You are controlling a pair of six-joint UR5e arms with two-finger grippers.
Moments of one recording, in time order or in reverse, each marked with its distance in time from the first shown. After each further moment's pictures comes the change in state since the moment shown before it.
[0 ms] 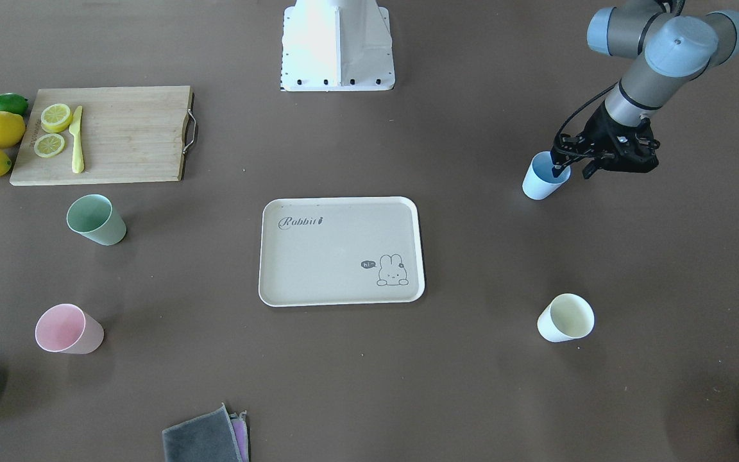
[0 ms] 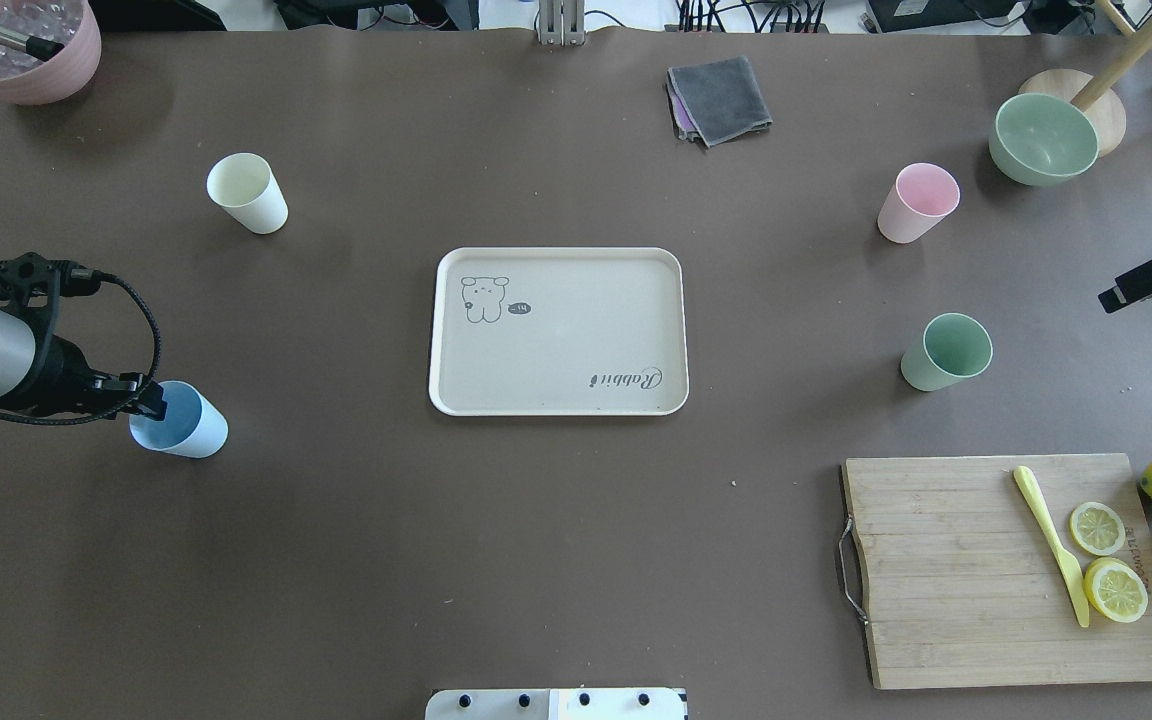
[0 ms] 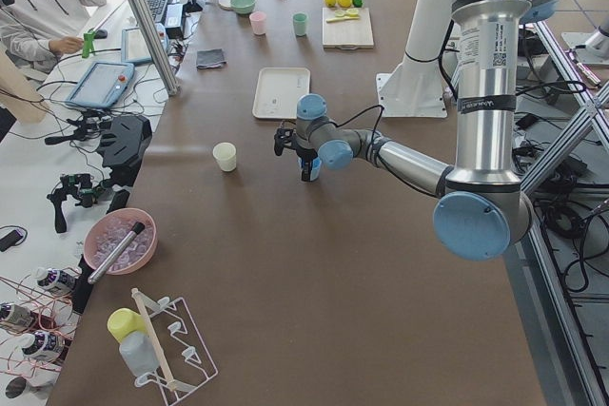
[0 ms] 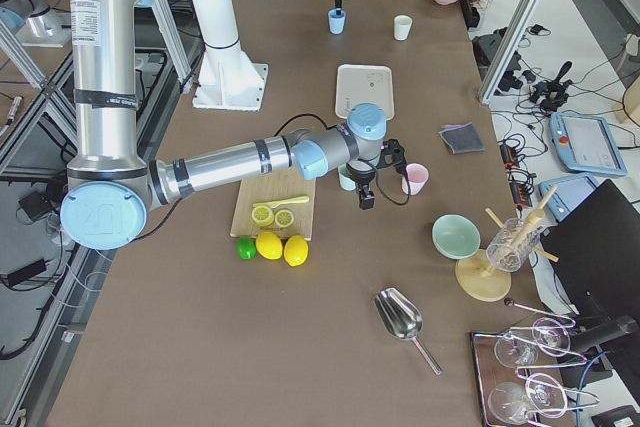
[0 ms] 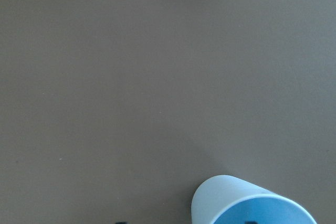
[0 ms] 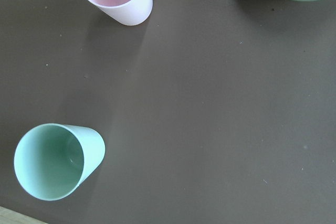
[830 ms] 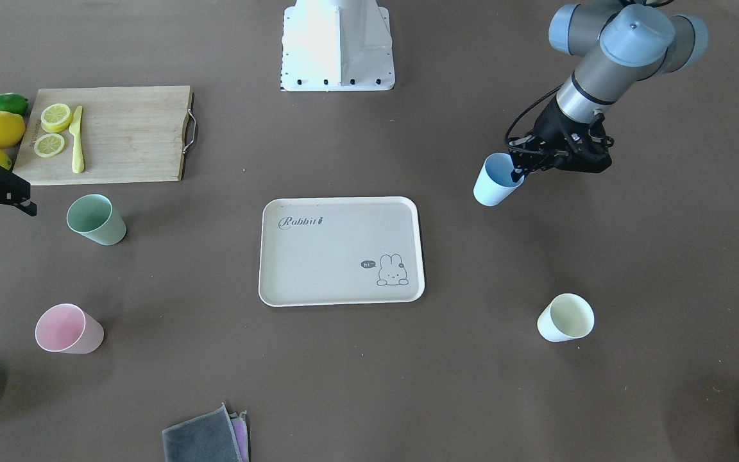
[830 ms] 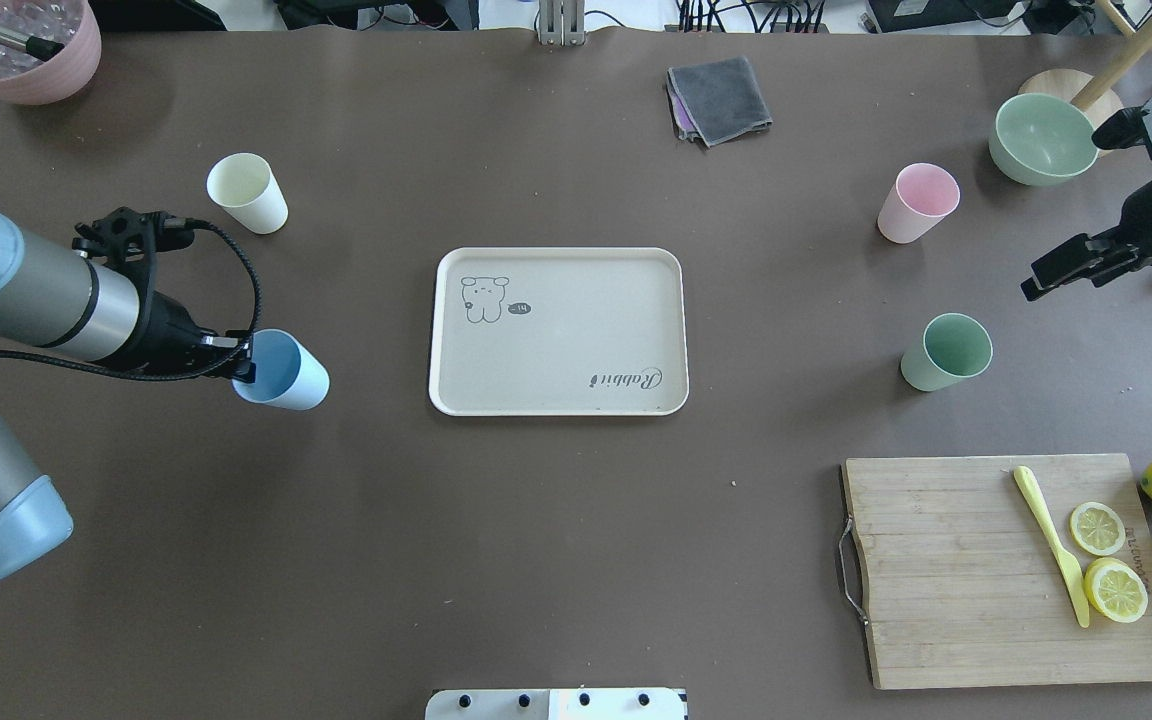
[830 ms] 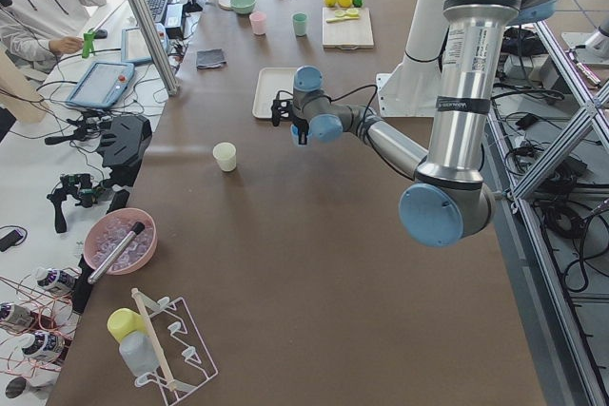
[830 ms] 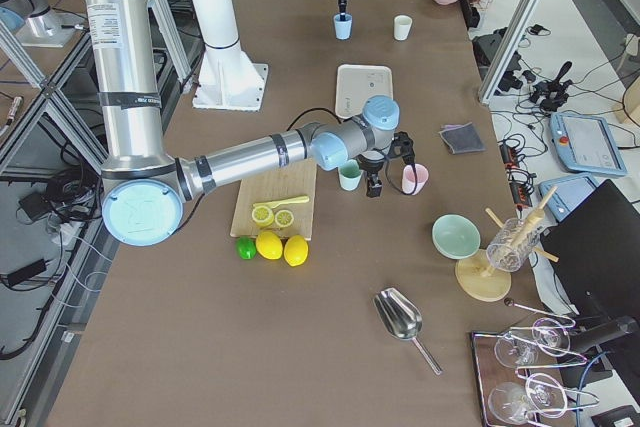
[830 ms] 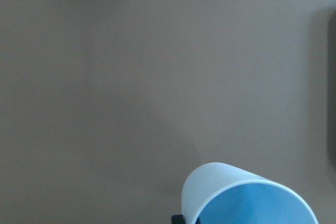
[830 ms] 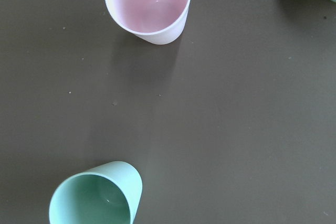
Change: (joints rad) left arm 0.034 -0.247 -0.016 0.092 0.017 -0.170; right arm -0.096 0.112 -0.071 0.003 -0.013 0.144
